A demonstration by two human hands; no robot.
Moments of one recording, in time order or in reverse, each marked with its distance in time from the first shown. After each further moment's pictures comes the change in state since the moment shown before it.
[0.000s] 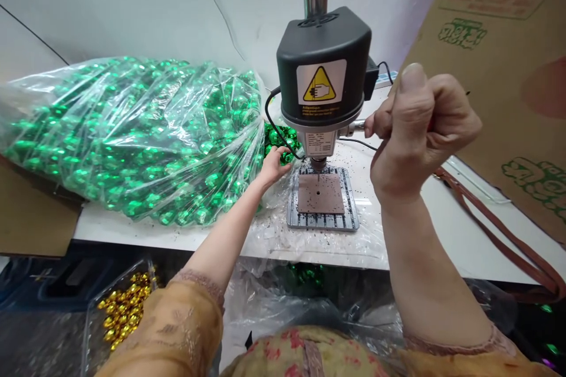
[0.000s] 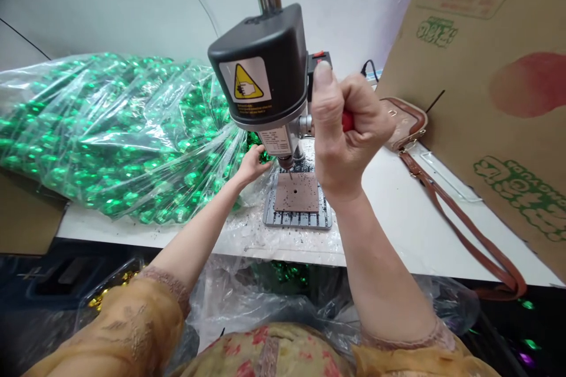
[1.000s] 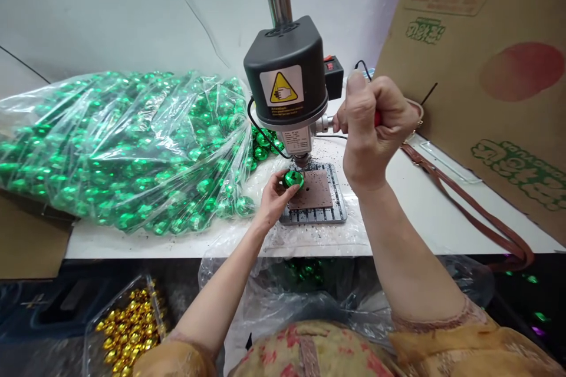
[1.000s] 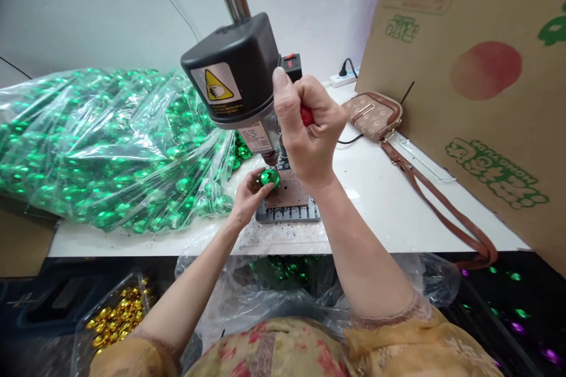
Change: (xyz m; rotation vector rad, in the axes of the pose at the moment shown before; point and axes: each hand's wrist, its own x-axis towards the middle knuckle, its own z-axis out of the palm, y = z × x) left_hand -0.099 0.072 0.019 -0.699 0.052 -0.249; right_hand 0.000 -0.005 -0.004 -0.034 -0.109 -0.055
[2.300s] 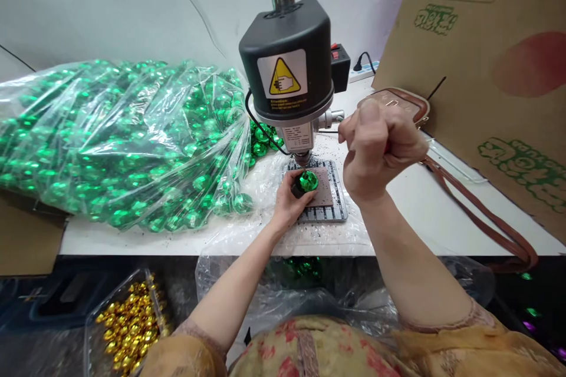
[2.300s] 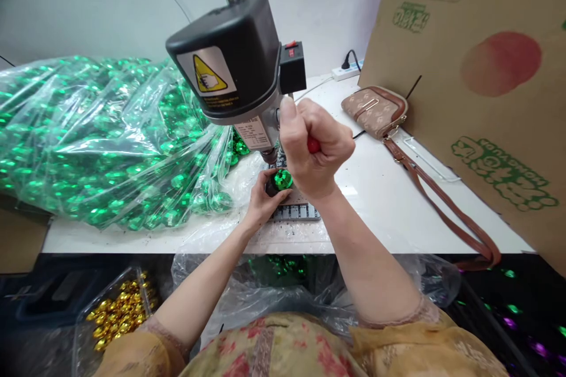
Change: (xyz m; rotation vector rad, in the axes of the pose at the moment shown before) left_hand -0.011 -0.005 0.033 0.273 -0.012 0.189; right_hand -0.023 0.006 -0.006 0.052 0.052 -0.045
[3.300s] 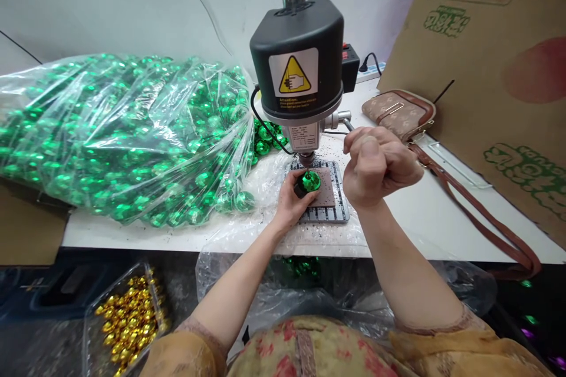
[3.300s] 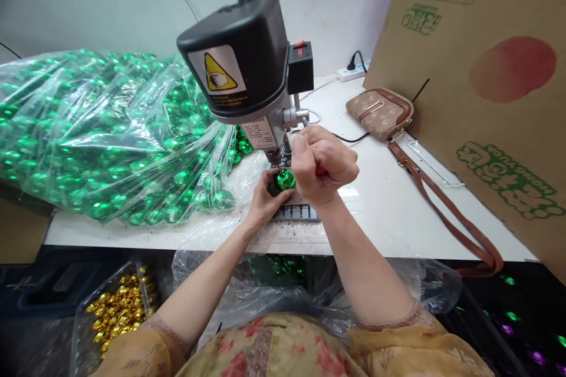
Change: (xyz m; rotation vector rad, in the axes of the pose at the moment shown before) left_hand -0.001 -0.001 0.003 -0.065 0.003 -0.030; right_hand -0.019 0.017 -0.012 0.047 0.033 -0.186
